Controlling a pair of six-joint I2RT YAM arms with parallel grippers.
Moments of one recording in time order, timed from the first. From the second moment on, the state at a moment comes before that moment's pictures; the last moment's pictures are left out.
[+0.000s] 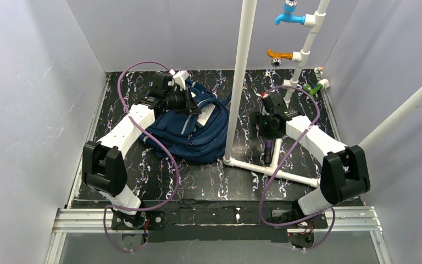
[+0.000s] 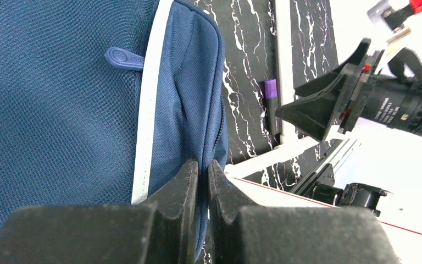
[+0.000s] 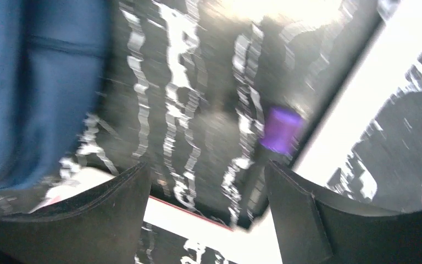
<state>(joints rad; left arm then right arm) -0.35 1.61 1.35 -0.44 0.52 -0.43 0.39 1.52 1.11 -0.59 -0.09 0.30</state>
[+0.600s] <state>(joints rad) -0.34 1.61 1.30 -0.36 0.56 -0.47 0.41 1.57 1.00 -0.69 0.24 0.39</state>
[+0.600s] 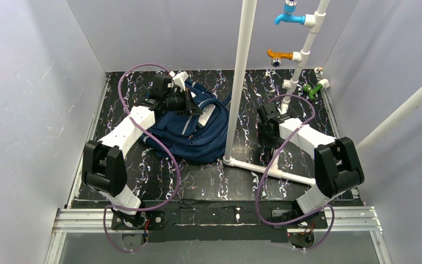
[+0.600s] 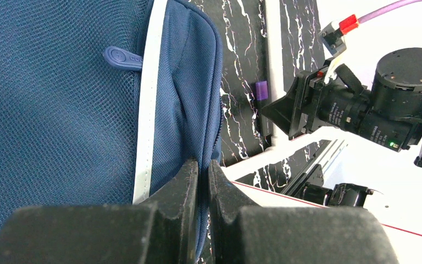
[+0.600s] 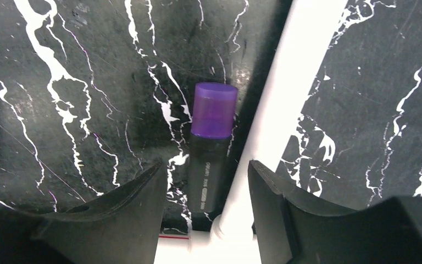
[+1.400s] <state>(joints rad) -0.34 1.61 1.30 -0.37 0.56 -0.47 0.45 1.64 0.96 -0.52 0.29 0.48</state>
